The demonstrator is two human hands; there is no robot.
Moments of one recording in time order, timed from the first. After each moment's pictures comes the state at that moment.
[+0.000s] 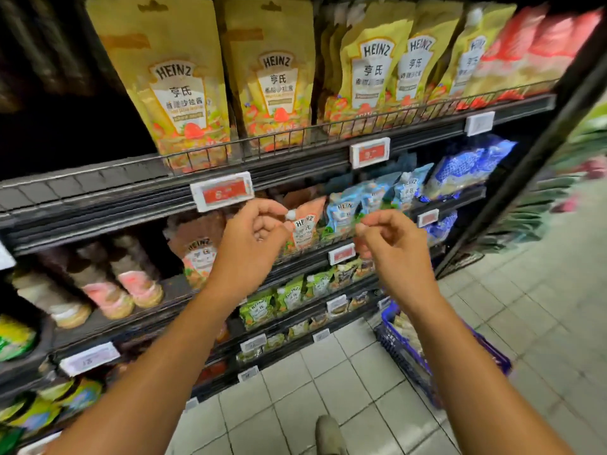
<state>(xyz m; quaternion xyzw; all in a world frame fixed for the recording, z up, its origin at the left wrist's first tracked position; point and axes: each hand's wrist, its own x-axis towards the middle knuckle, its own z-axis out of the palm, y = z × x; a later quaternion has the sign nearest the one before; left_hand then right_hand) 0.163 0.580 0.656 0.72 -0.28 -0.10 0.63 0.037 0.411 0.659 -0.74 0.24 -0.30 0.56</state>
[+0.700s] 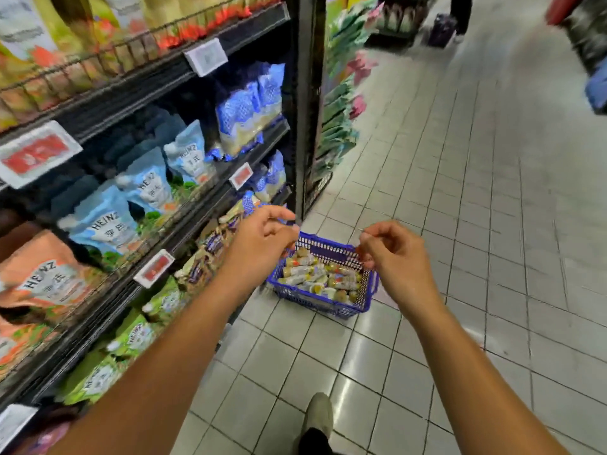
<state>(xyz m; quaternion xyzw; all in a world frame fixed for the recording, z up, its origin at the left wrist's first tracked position) -0.006 0.297 0.598 0.63 -0.42 -0.40 0.52 -0.209 0.251 0.602 -0.58 0.52 -0.41 0.49</state>
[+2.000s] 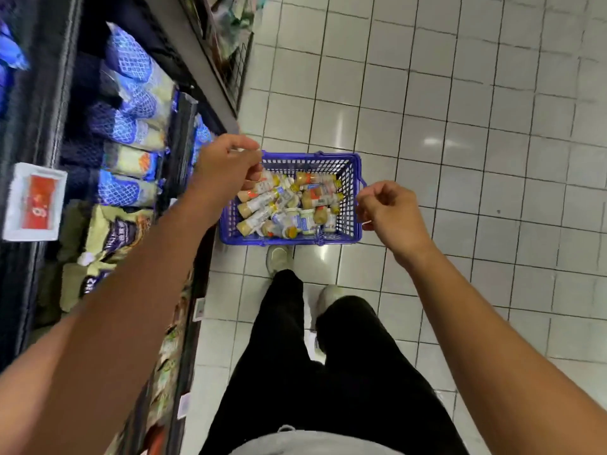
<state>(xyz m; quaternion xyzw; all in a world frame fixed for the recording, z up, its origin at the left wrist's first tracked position) 0.042 -0.094 0.349 0.71 -0.34 -0.55 0.30 -0.202 -0.038 0.363 -0.39 0.72 -0.24 0.52</state>
